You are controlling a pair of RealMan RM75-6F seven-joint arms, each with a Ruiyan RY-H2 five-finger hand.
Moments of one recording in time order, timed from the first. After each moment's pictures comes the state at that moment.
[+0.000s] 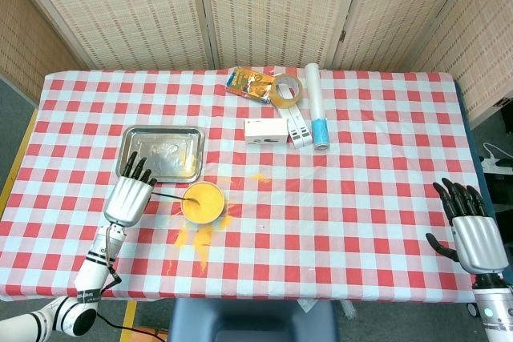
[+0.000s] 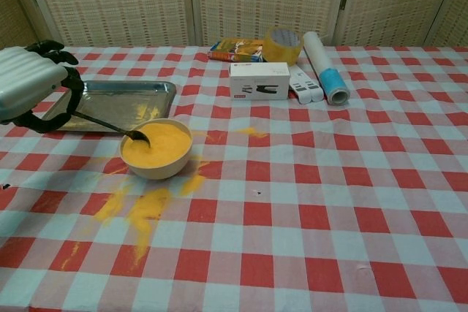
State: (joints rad) left arm -0.54 -1.53 -0.10 -1.35 1.36 1.27 0.65; right arm 0.08 -1.11 0.05 -1.64 -1.50 1.45 -0.07
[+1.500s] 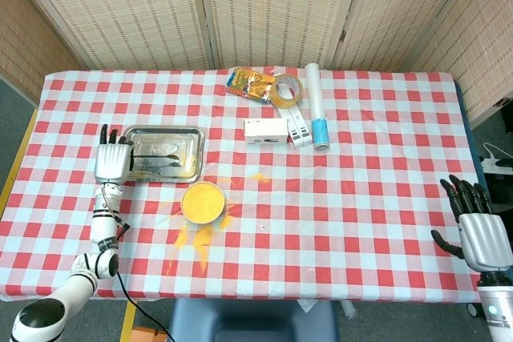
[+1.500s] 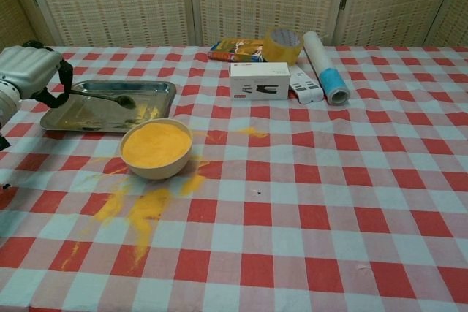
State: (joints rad) left arm -0.74 -1.95 -0.31 -0.40 1.21 1.01 0.21; right arm 0.08 -1.10 0.06 -1.64 -1.47 1.45 -0.06
